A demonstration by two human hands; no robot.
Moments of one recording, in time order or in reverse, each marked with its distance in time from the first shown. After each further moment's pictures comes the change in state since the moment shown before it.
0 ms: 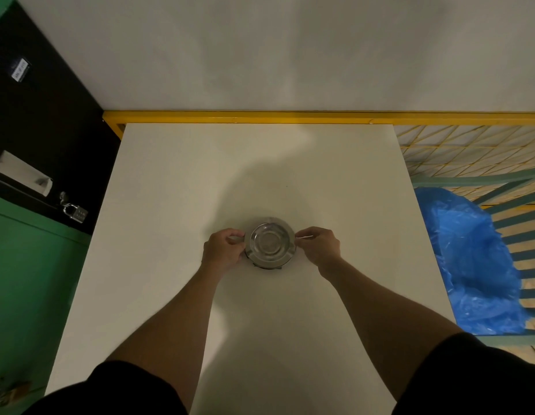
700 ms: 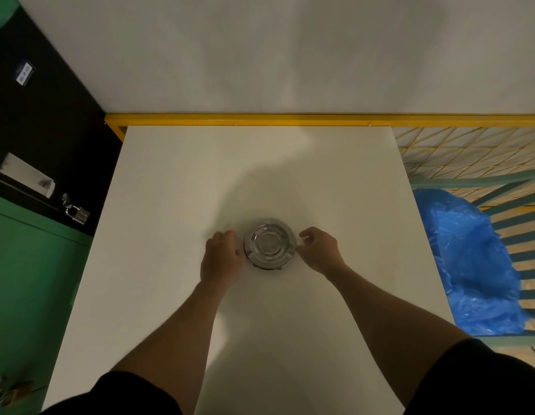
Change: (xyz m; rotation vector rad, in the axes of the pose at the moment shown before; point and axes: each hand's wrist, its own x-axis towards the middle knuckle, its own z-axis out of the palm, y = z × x) left_hand -0.013 -0.010 0.007 0.446 0.135 0.276; right_hand -0.002 0.007 -0.004 -0.308 -0.057 -0.174
